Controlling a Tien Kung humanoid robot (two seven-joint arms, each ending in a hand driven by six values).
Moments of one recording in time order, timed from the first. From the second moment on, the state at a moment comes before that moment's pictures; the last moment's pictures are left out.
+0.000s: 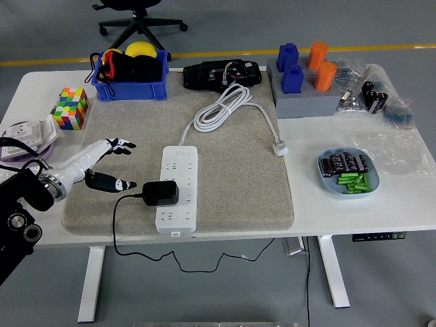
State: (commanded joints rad) left arm -0.22 0.45 -1.11 -1.50 1.74 -0.14 0.22; right arm -0.03 -0.25 1.31 0.22 -1.06 0.05 -0.09
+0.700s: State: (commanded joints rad) left arm -0.27 0.45 -0.92 -1.53 1.77 -0.17 0.22; right arm -0.03 -0.26 1.29 0.22 -1.05 0.05 -0.09
